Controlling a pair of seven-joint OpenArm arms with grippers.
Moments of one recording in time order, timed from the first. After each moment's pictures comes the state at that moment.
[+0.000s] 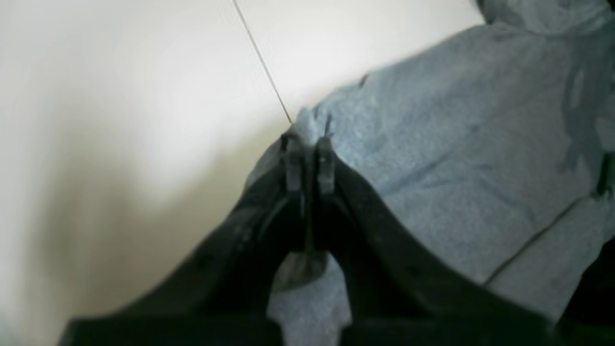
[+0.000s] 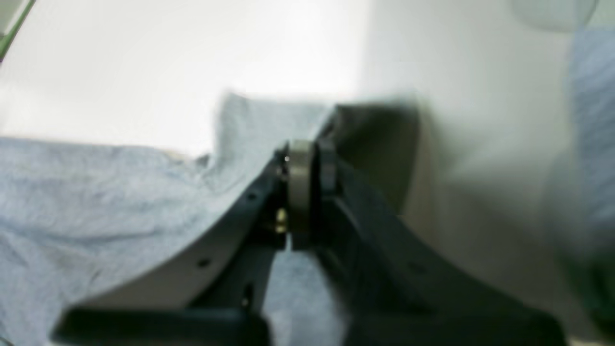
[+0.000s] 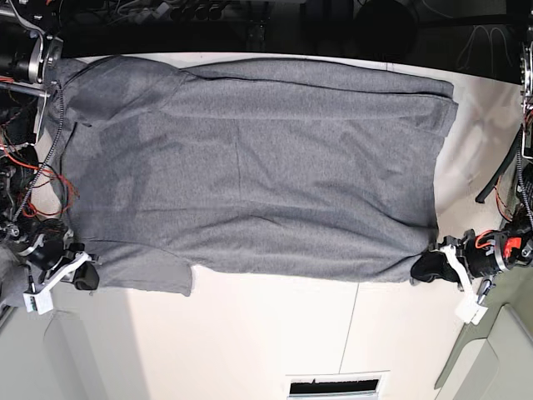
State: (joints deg) left arm -25.5 -36.3 8.9 56.9 -52.1 -37.9 46.4; right arm 24.5 20.1 10.4 56.6 27.0 34.0 -36.0
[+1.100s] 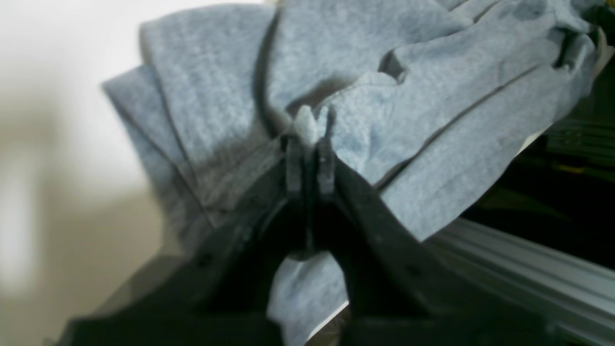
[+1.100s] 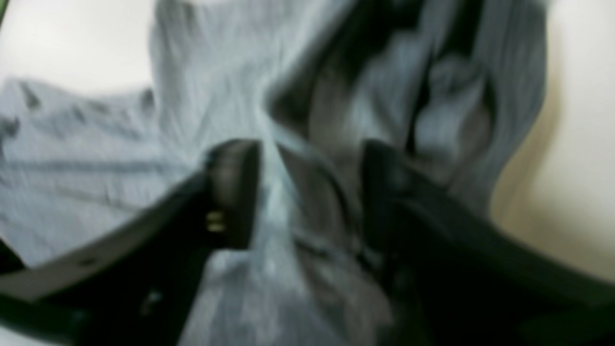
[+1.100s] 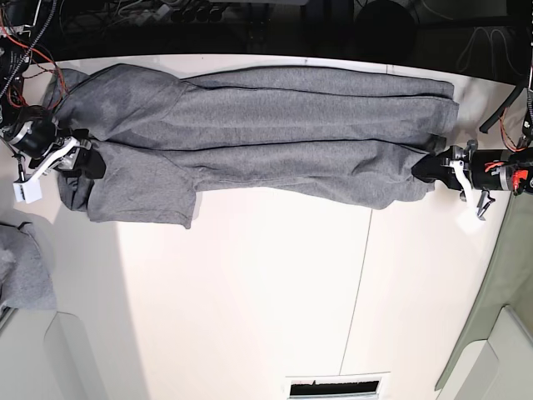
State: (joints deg) left arm -8.7 -39.8 9.0 58.2 -68.2 -38.0 60.5; right arm -5.4 22.4 17.5 75.3 43.2 34.0 -46.3
